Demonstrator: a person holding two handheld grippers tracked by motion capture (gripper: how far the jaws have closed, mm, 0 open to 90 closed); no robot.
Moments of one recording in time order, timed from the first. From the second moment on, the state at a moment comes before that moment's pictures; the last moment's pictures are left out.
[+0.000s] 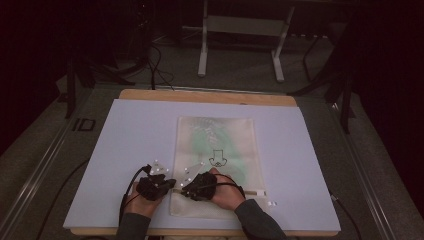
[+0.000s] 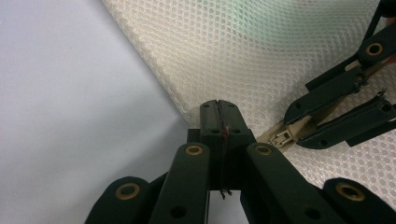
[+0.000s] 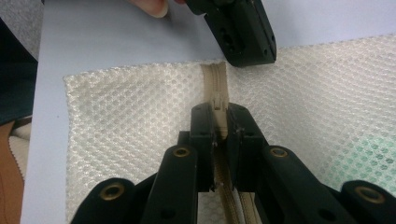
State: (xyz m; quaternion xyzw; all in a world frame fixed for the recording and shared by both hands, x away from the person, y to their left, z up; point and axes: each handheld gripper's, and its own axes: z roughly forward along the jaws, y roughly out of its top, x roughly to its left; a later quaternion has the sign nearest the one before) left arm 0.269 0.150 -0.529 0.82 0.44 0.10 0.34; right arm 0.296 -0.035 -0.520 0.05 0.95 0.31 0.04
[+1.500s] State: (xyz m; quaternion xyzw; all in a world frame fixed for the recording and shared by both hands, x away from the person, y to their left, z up) left arm 0.268 0.149 -0.529 0.83 0.44 0.11 0.34; right arm 0.284 -0.061 -0.512 0.04 0.96 0.27 0.07
